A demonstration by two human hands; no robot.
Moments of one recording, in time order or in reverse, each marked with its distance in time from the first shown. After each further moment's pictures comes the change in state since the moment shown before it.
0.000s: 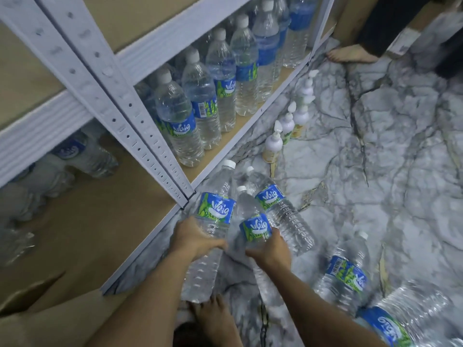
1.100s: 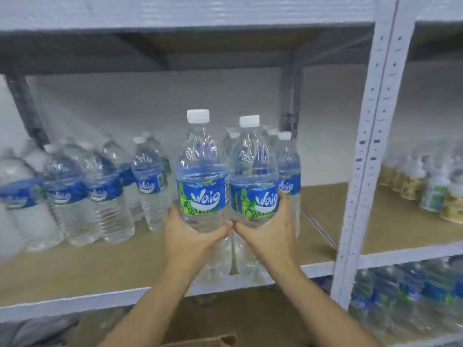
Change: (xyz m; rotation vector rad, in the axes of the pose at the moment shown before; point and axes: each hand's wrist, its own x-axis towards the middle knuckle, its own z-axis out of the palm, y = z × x) left_hand -0.296 -0.094 -0.323 -0.768 1.430 0.416; right_hand -0.357 -0.383 -0.075 0.615 -0.205 -1.393
